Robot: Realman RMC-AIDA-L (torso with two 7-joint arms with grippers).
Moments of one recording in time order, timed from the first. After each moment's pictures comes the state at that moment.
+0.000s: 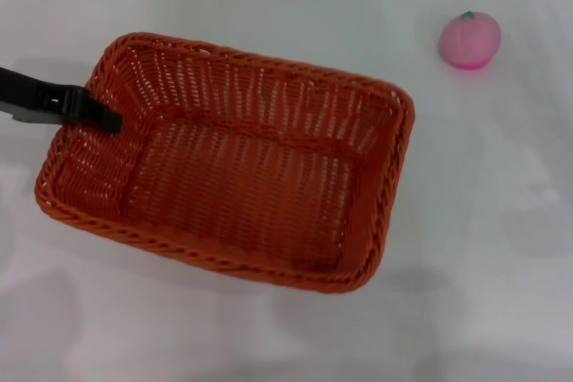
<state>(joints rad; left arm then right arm) -0.72 -2.03 -2.36 -0.96 2.53 -1.62 0.66 0.21 2.00 0.09 -0.17 1.51 1.52 -2.56</state>
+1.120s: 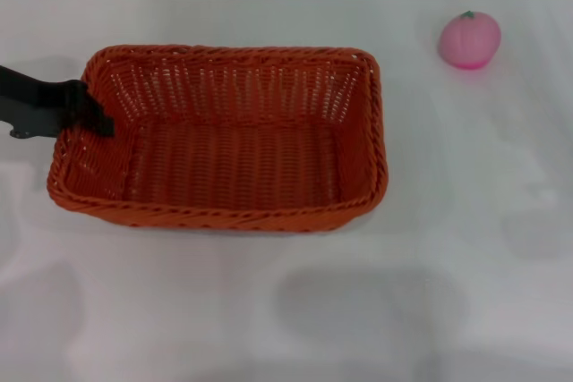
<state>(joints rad) -0.75 -2.02 -2.35 -0.87 2.60 -1.54 0.36 0.21 2.00 0.08 -0.18 1.51 1.55 -2.56</state>
